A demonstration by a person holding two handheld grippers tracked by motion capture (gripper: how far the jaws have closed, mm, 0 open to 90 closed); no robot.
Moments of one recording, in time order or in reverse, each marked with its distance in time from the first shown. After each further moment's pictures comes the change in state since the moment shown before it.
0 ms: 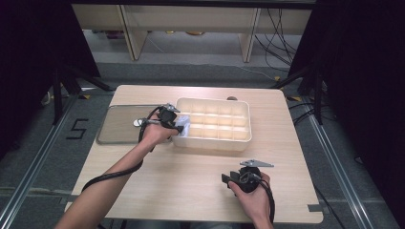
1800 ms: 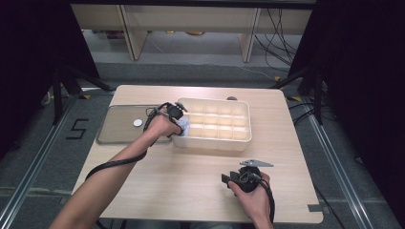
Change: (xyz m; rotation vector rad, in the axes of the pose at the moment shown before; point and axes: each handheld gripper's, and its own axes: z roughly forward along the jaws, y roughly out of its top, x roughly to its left) left arm -0.003 0.027 0.009 0.305 0.008 0.068; right arm 0.000 0.001 0.001 0.007 -0.007 -0.006
